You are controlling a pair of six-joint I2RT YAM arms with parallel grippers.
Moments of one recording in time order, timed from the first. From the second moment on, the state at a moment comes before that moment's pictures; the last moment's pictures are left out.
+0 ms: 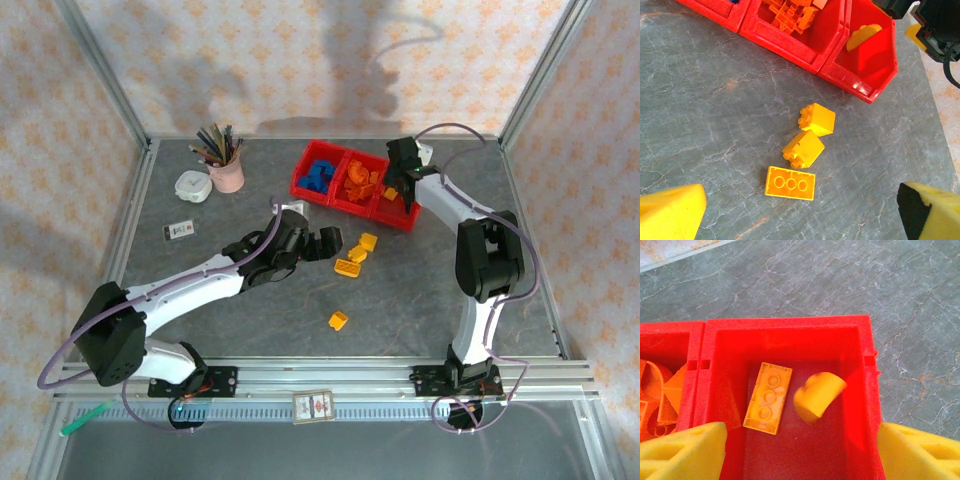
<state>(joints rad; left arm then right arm) -0.74 1.38 0.92 -0.18 -0.10 -0.82 0.29 1.92 1.48 -0.48 0.39 0.54</state>
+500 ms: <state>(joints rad) -0.74 1.20 0.82 -0.19 -0.10 -0.83 0.45 1.61 1.16 -0.47 0.27 0.58</state>
